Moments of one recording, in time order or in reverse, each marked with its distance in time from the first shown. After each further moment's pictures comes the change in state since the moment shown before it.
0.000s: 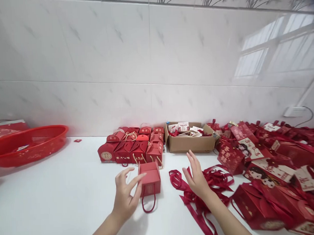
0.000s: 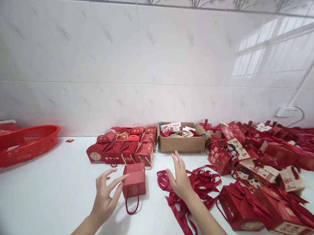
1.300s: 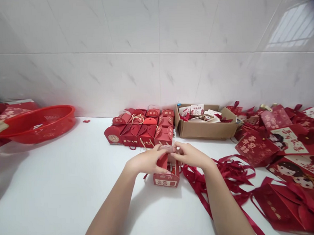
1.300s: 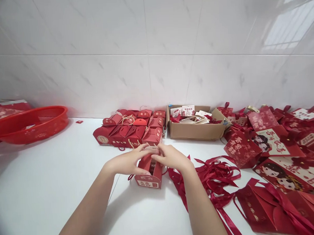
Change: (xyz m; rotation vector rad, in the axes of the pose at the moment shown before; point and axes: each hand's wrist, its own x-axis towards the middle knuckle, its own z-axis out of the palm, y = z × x) left_hand 0.109 0.015 0.008 -0.135 -1.110 -0.094; right_hand 0.081 -0.065 0.006 0.144 -0.742 0.094
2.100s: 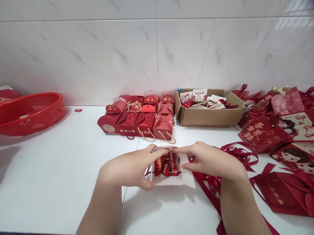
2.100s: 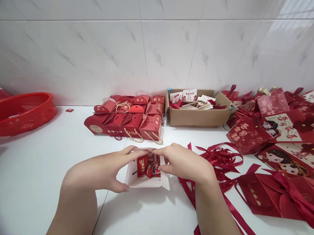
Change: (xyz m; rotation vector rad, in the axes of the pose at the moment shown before) left_hand -0.040 0.018 -0.012 -0.044 -0.077 0.001; right_hand -0.042 -0.030 -0.017 -0.202 -0.133 -0.077
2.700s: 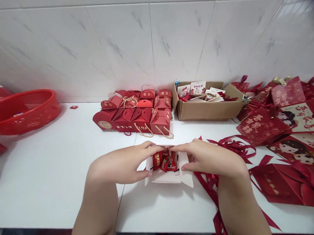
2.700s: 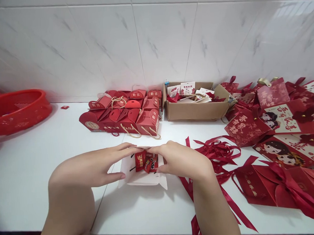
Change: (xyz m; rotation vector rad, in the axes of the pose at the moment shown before) left_hand -0.002 -0.004 -0.004 0.022 -0.040 0.057; right_hand -0.006 0.002 -0.001 -0.011 -0.067 0.011
